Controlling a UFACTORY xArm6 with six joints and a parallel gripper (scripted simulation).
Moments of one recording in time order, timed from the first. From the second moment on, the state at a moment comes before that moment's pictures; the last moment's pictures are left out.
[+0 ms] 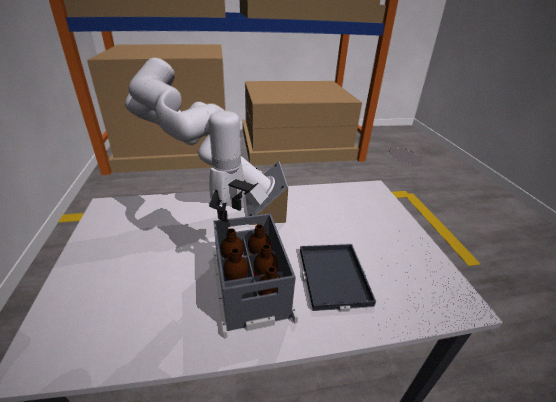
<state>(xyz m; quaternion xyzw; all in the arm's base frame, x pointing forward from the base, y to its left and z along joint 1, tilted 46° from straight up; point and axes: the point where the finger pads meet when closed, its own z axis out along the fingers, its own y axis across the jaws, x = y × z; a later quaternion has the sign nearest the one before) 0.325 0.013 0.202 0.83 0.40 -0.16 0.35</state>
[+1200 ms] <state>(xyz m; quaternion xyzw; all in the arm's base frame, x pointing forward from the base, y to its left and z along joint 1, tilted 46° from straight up) 0.326 -0.003 0.186 0.83 0.40 -0.16 0.35</state>
